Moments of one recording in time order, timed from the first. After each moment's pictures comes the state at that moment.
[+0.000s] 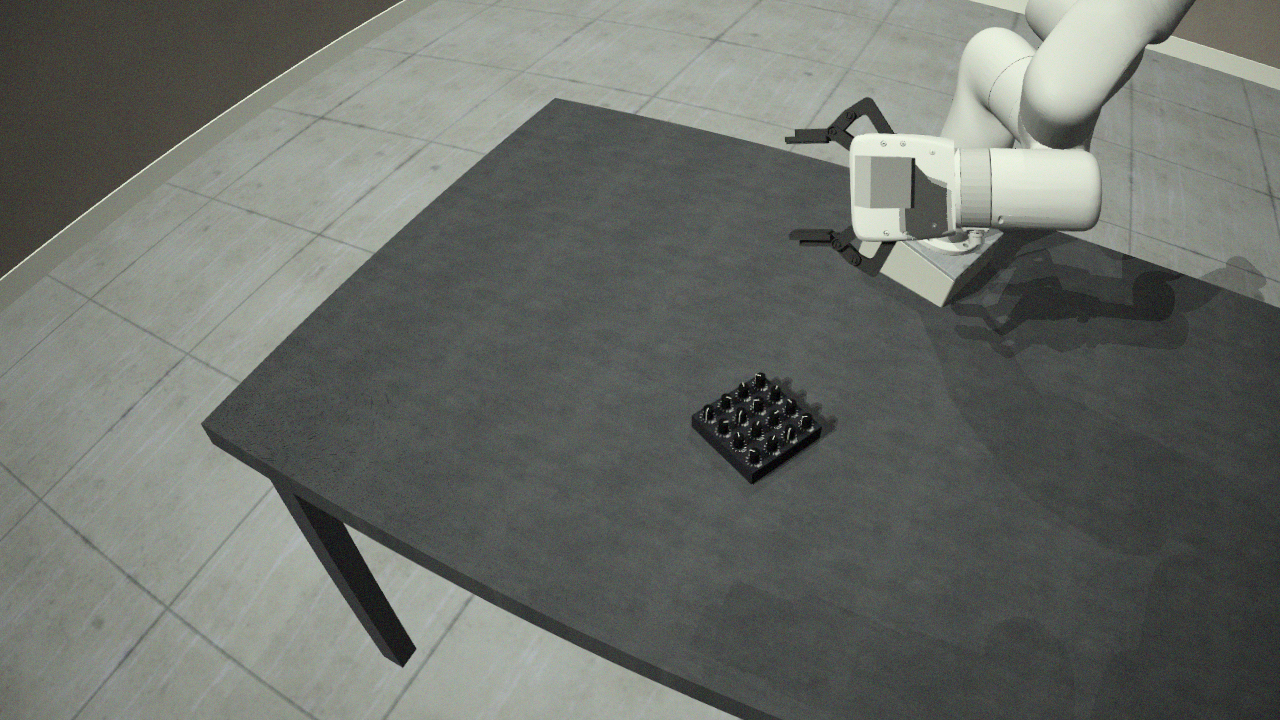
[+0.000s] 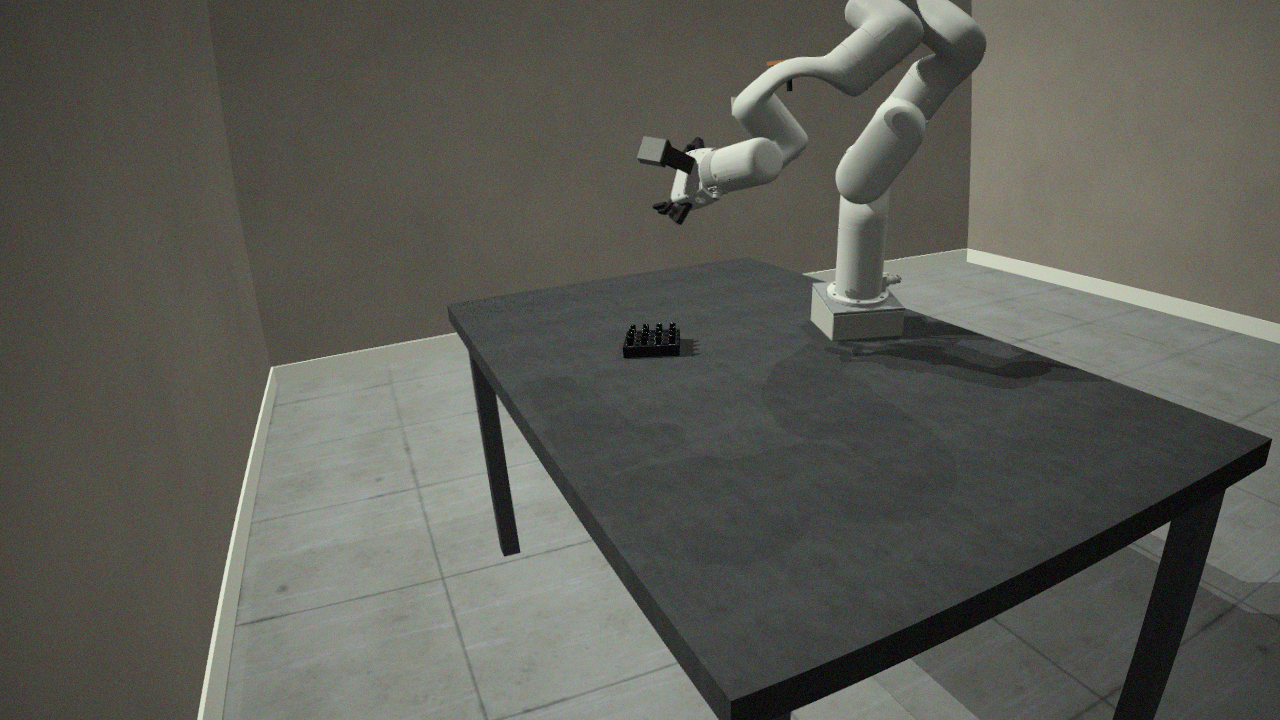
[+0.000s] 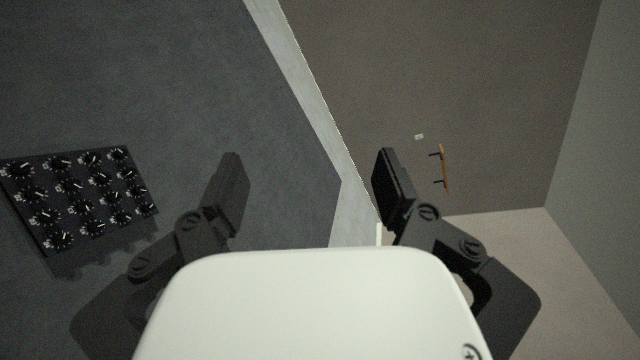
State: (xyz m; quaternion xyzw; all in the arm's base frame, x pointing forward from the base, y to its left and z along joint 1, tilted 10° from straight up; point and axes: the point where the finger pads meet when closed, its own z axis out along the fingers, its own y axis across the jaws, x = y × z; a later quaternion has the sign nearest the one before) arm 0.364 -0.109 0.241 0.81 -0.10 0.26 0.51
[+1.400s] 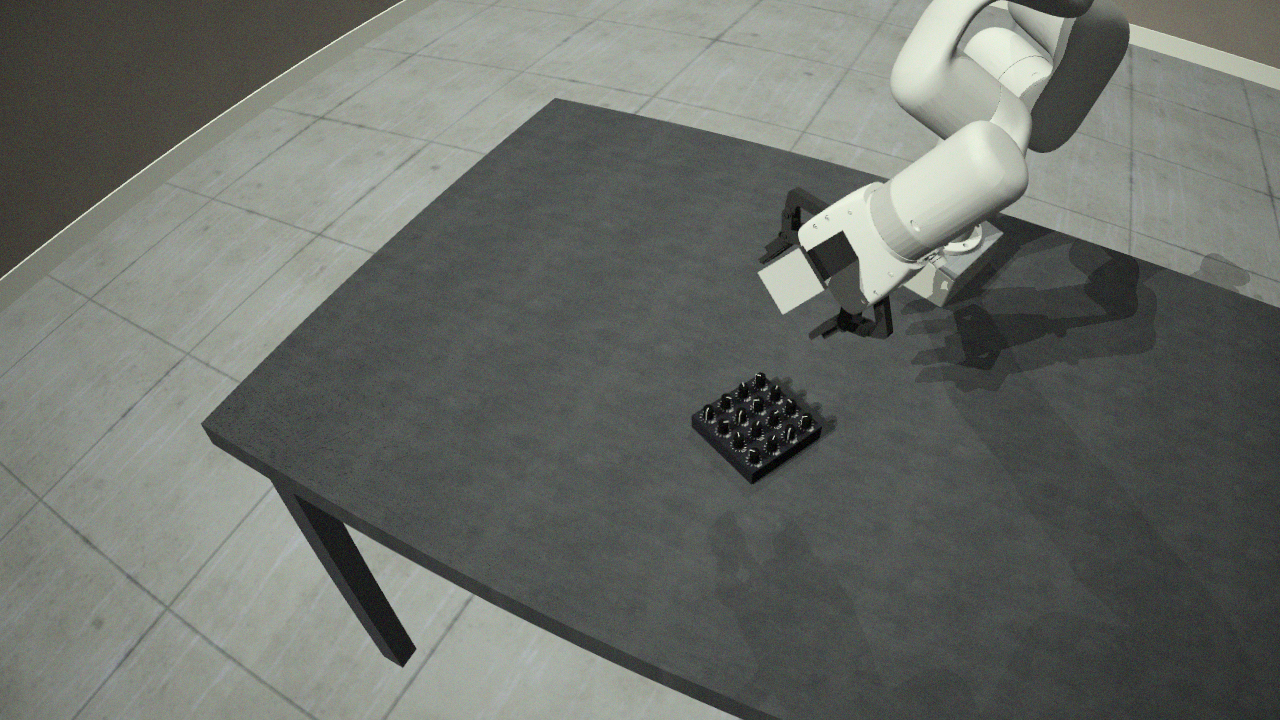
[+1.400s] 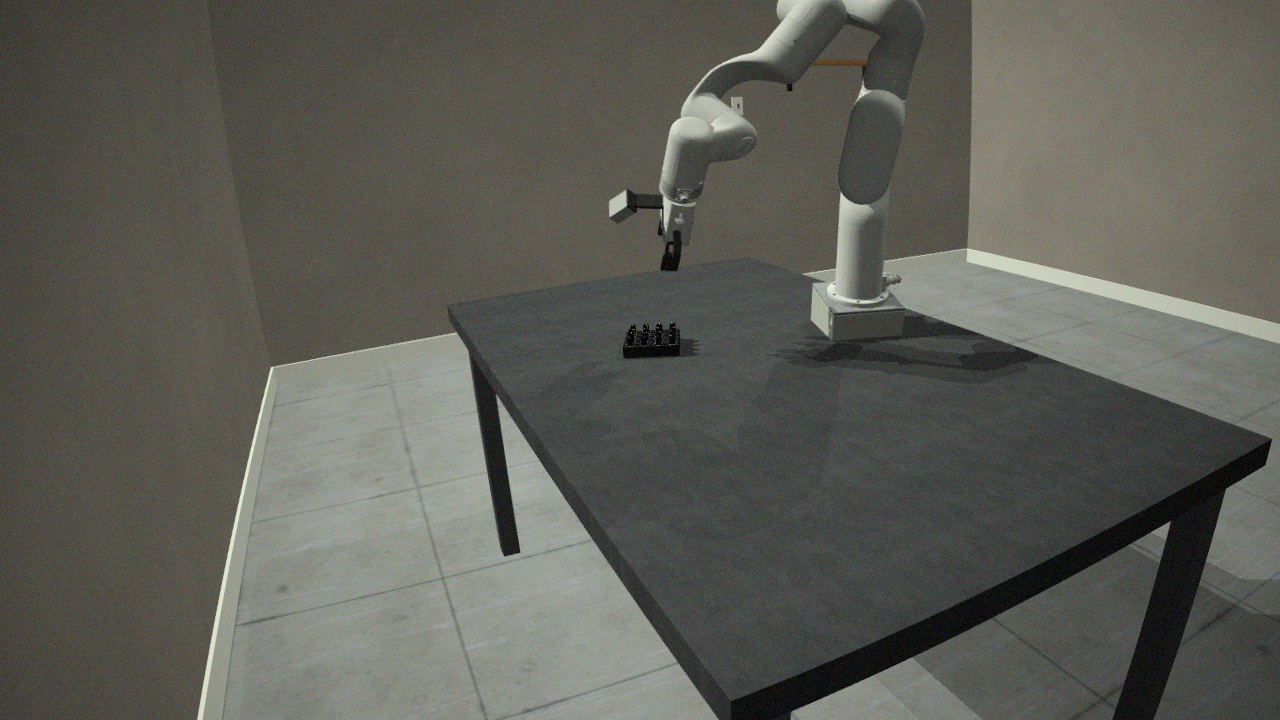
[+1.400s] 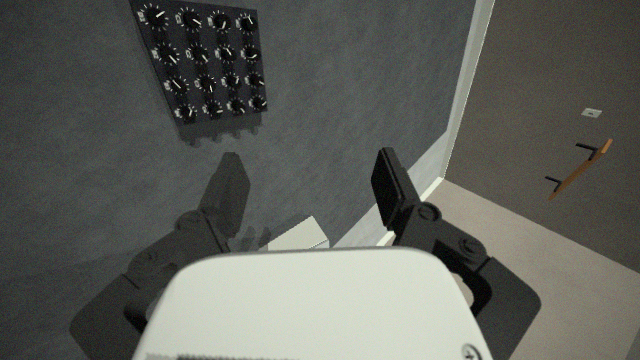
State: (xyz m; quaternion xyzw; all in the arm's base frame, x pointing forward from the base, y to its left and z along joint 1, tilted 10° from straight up) arm 0.379 -0.075 0.129 0.97 -0.11 0.05 0.23
